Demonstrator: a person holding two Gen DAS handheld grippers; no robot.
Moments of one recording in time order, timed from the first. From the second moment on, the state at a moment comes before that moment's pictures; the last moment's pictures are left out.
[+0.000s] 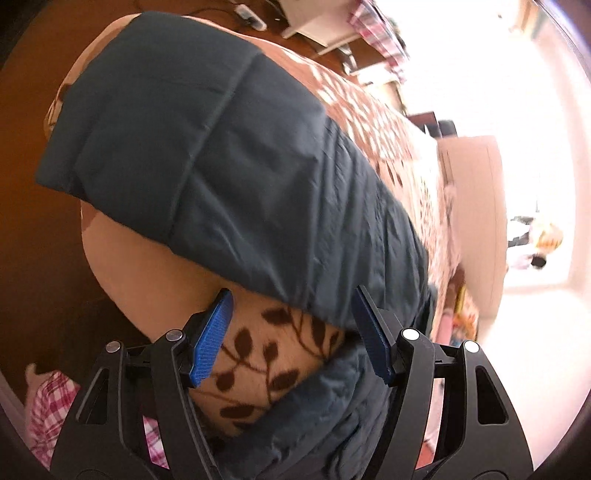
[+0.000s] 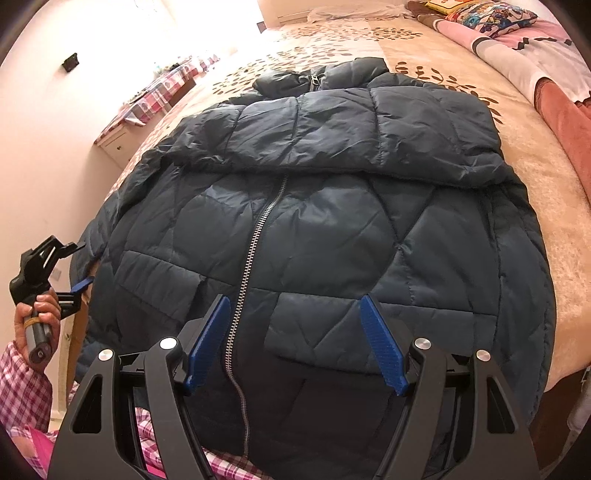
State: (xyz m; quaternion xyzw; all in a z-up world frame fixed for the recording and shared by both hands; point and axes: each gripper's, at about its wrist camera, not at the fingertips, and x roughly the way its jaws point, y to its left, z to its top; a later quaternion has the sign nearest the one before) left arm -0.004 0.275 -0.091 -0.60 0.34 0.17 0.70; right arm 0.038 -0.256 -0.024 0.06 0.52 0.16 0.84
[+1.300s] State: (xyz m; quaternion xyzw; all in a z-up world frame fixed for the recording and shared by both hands) left arm 0.096 0.072 0.139 -0.06 0.23 -0.03 0.97; right arm 0.038 -0.290 -0.029 0.13 0.50 0.14 0.85
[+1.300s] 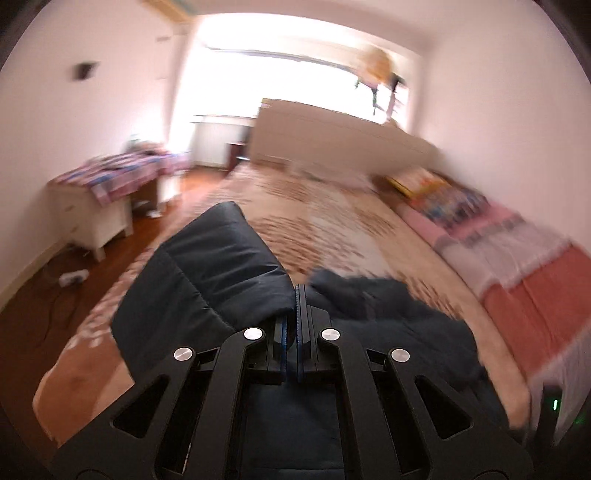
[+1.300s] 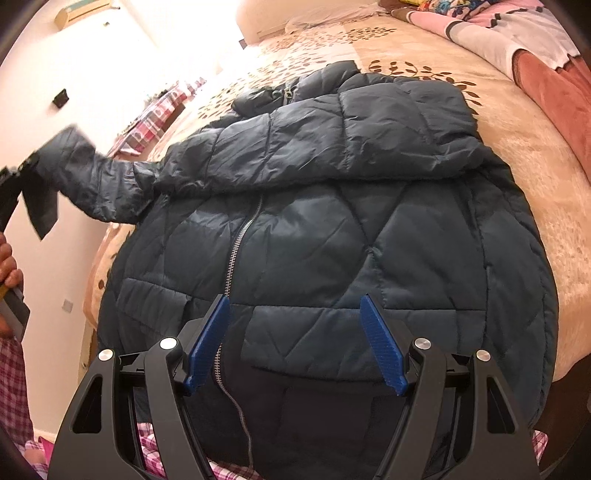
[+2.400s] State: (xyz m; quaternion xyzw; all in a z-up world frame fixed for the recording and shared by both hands) left arm 0.093 -0.042 0.006 -0.07 0.49 -0.22 0.84; right arm 0.034 -0.312 -0.037 0.15 0.51 0.13 0.84
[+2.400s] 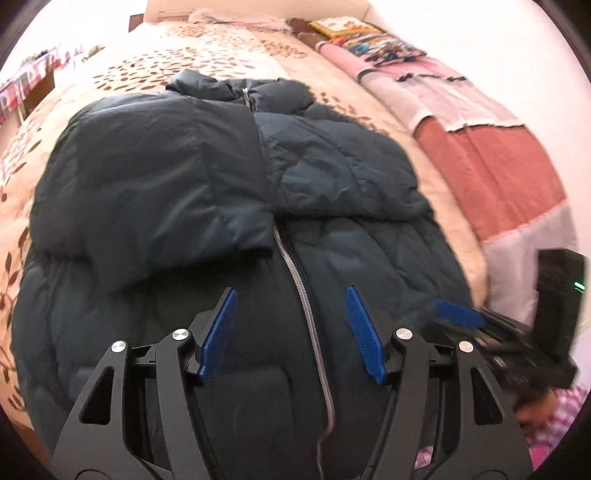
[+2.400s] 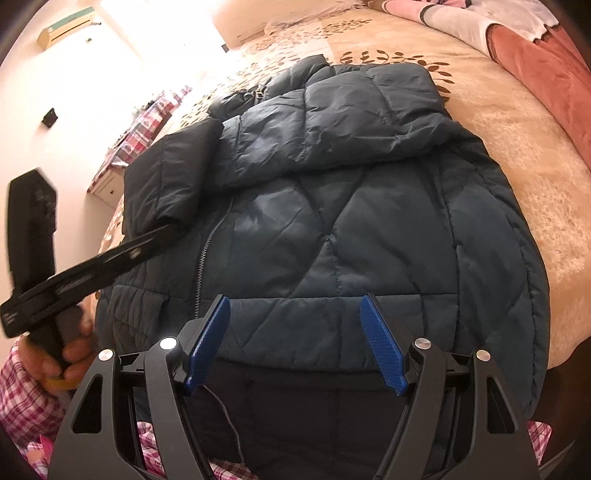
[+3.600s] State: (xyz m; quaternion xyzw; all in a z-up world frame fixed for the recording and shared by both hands) left arm 0.126 -0.070 0.068 -0.09 0.44 -0.20 0.87; right arm 0.030 -0.323 -0.035 0.19 0.49 0.14 0.84
